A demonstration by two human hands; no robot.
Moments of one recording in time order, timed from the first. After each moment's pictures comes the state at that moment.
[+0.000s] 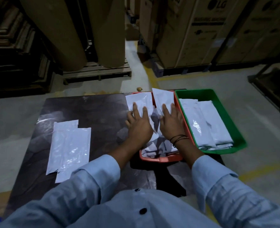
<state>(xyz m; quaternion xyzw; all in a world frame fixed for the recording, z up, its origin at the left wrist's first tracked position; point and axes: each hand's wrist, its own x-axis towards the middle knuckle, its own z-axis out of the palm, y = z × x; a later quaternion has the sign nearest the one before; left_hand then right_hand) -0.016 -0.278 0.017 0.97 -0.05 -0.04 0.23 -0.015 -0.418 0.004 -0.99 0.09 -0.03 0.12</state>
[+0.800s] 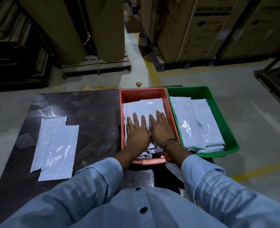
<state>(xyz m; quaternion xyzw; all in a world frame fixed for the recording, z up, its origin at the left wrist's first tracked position) -0.016 -0.335 -0.060 0.98 -0.09 -0.11 0.17 -0.014 -0.458 -0.034 -0.99 -0.03 0.07 0.09</state>
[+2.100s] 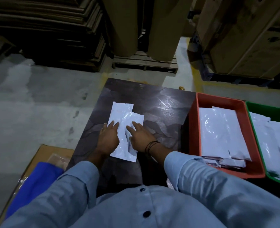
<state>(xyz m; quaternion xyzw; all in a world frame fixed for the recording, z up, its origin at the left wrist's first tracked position) -0.061 0.071 -0.129 0.98 0.09 -0.10 0.17 -0.028 -0.117 -0.075 -0.93 -0.31 0.16 0.10</state>
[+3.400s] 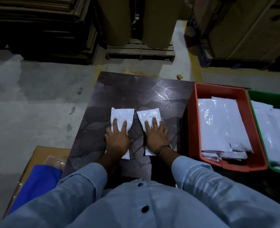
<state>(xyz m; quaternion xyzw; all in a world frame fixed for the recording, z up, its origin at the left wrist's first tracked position) -0.075 0.007 -0.141 0.99 0.11 0.04 0.09 -0.031 -0.169 -0.117 -0.98 -0.11 0.15 0.04</state>
